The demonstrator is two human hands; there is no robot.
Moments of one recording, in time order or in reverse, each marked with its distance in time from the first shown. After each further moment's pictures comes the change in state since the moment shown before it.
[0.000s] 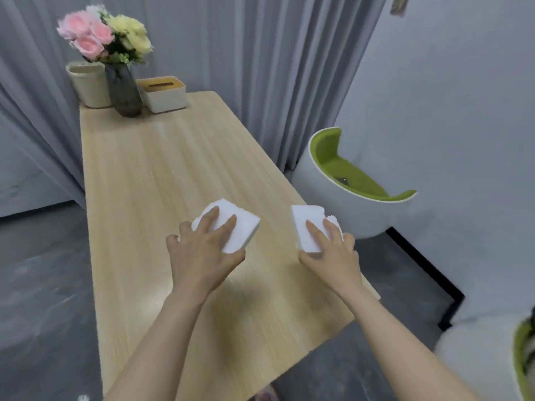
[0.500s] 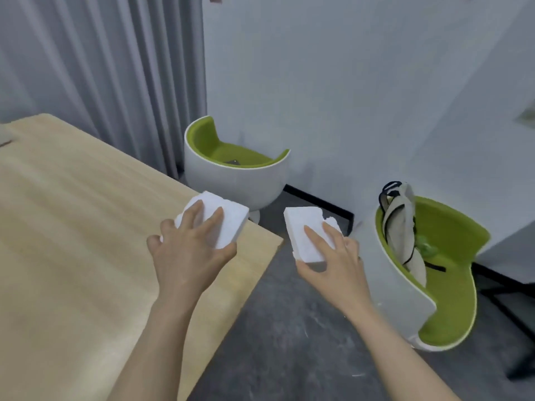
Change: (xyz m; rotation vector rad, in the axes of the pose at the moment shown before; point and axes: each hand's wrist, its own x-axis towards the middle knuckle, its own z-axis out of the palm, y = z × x) left_hand -0.065 0.128 -0.024 -0.142 -0.016 0.434; right_hand -0.204 0.082 -0.065 0.045 0.307 0.400
